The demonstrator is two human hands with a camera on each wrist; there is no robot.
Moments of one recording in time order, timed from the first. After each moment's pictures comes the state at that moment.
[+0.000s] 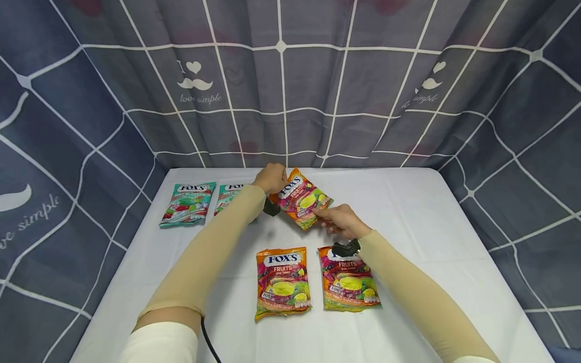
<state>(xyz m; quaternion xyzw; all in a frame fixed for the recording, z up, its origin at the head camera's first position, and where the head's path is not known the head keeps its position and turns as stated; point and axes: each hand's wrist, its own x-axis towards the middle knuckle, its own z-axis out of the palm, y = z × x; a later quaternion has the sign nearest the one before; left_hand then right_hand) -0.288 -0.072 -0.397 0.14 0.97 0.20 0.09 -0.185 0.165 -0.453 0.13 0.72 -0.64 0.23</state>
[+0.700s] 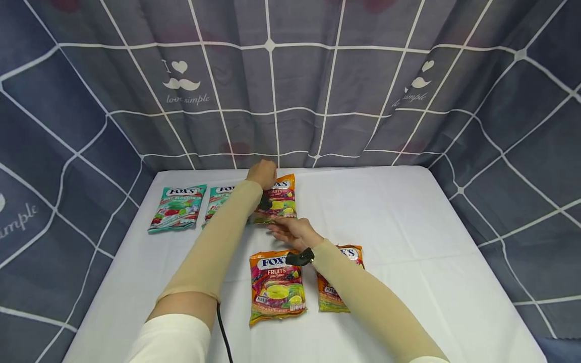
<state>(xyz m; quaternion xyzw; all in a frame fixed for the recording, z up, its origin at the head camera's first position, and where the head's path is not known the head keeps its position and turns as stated) -0.329 -0.072 -0.423 0.18 0.98 0.11 0.04 -0.174 0.063 -0.472 0.23 0.47 -0.82 0.25</state>
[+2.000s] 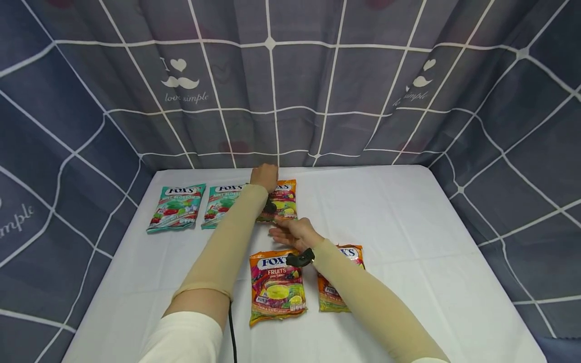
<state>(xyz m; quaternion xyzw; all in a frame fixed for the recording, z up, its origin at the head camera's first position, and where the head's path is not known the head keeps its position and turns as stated) -0.335 -0.062 -0.450 0.14 0.98 0.09 0.04 -0.173 0.065 -0.475 0.23 0.49 -0.80 0.26</state>
